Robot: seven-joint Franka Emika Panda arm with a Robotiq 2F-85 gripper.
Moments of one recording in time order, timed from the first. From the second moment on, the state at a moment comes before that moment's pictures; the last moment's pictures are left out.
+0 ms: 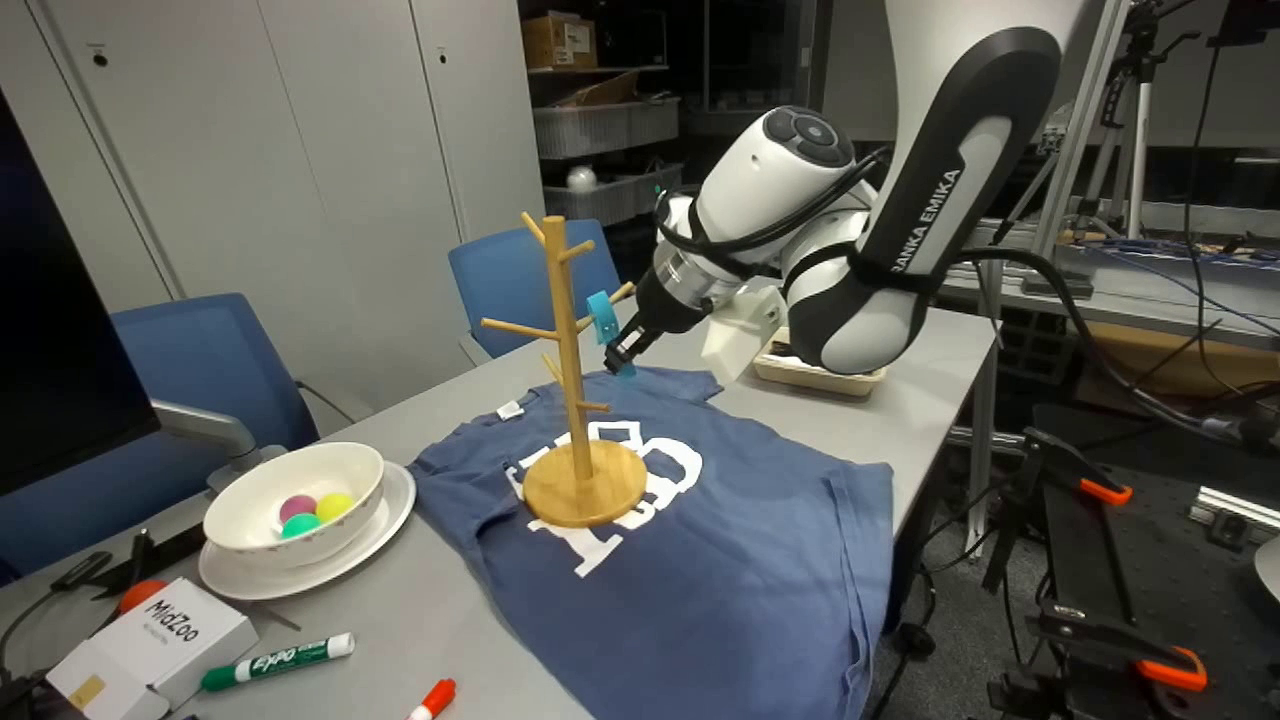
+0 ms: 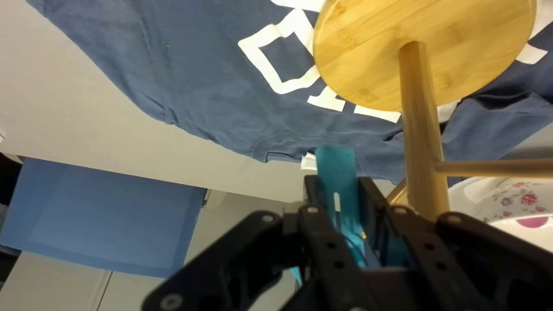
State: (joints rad) arm 0.77 0.65 -0.78 -2.29 -0.36 3.50 0.64
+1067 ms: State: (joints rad) arm 0.92 0.65 -1.00 -2.41 -0.27 3.55 0.64
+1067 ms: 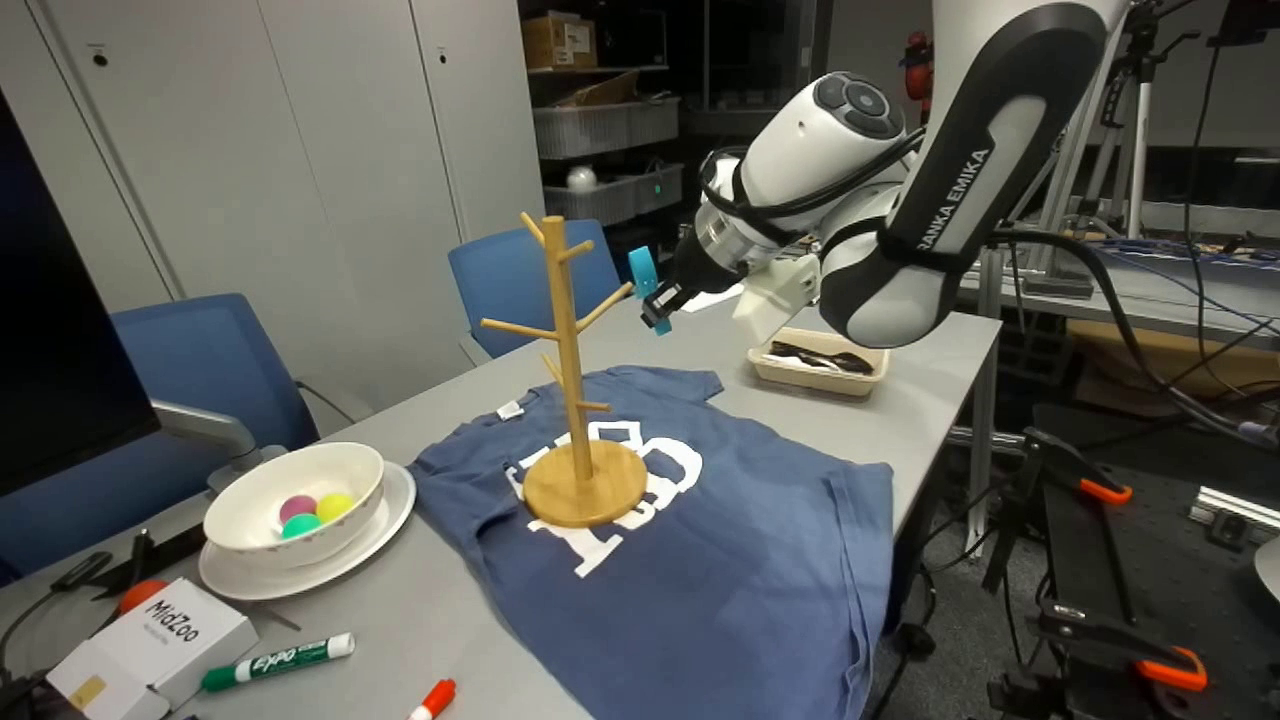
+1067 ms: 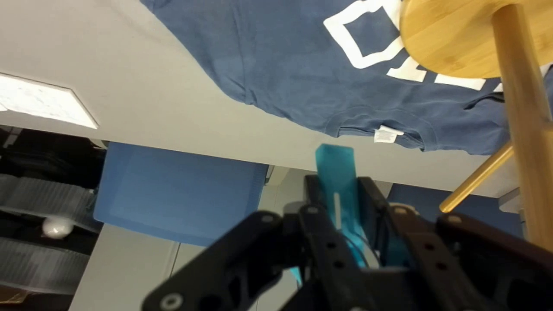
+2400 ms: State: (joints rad) arm 0.79 0.53 -0.79 -2.58 0.18 3.57 0.28
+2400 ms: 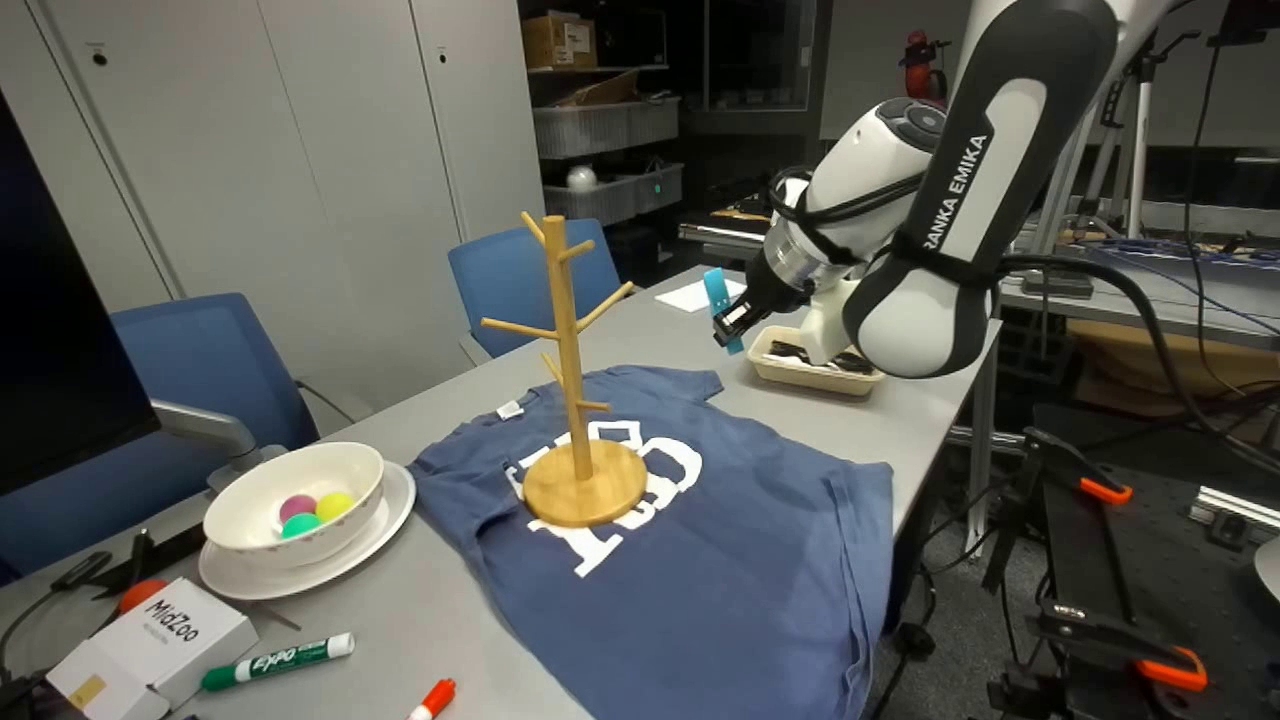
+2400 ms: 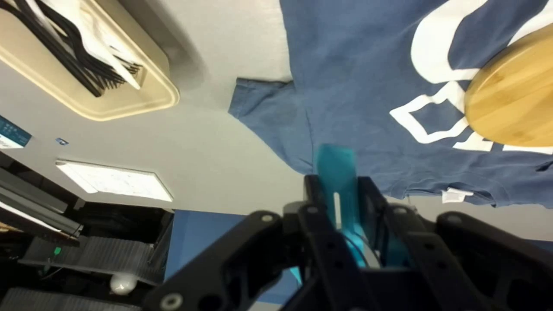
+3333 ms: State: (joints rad) arm 0.16 0.38 -0.21 -2.40 0.16 3.07 0.13
